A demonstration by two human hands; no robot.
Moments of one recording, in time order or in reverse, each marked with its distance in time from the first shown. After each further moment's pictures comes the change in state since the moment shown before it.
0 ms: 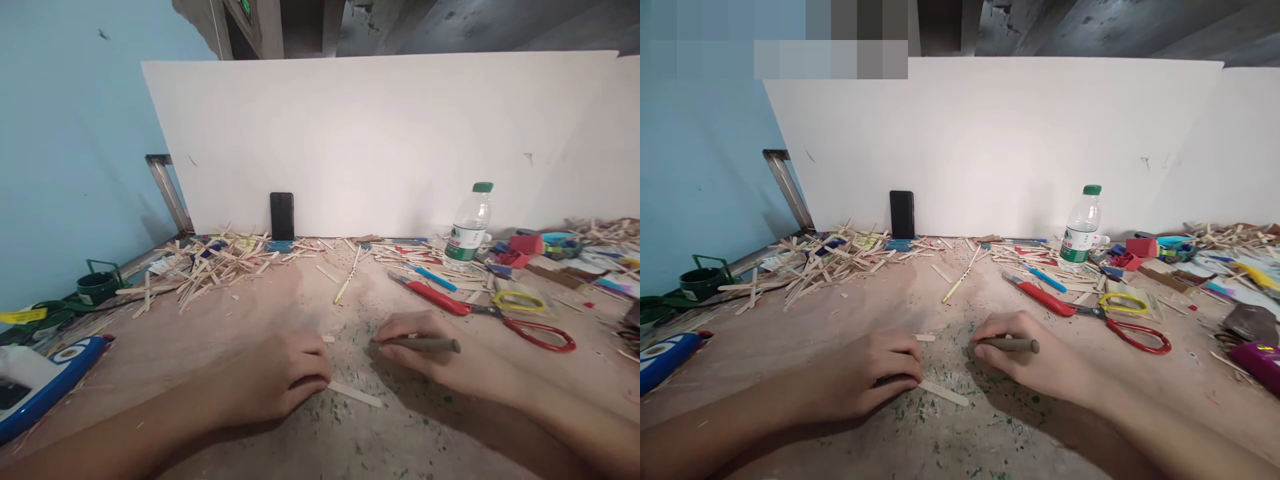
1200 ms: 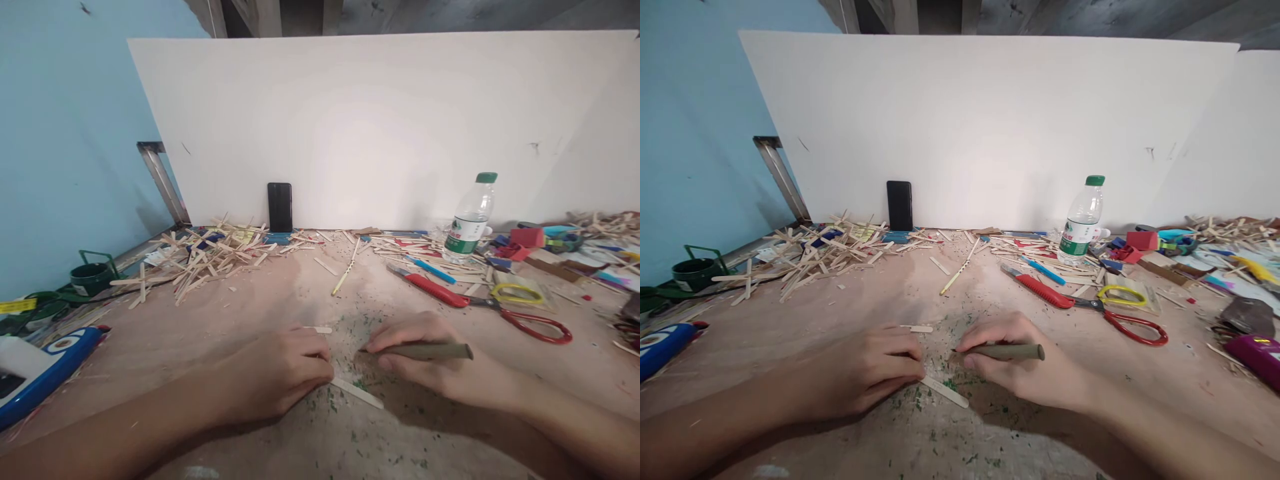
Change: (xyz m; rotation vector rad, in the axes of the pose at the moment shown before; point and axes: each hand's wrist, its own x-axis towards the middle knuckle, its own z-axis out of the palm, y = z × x) left_hand 0.001 0.002 0.007 0.160 -0.004 0.129; right_hand -0.005 -0.007 0.015 0.223 0.006 -0.102
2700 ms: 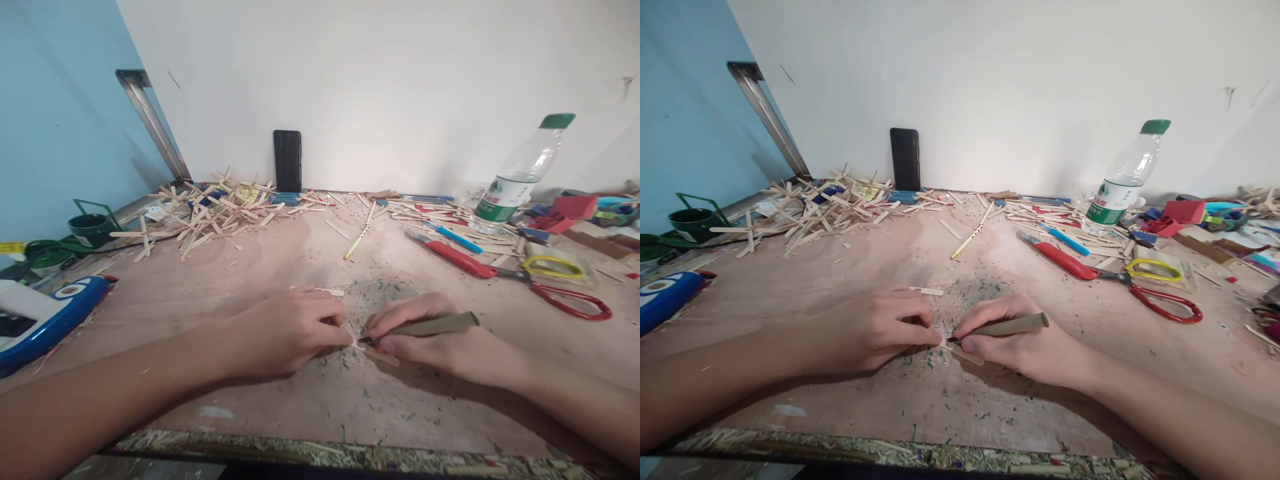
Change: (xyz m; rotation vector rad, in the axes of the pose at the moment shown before) left_hand 0.000 -0.001 -0.004 0.114 -0.003 0.067; right_hand 0.006 0.010 0.020 0.256 -0.169 0.227
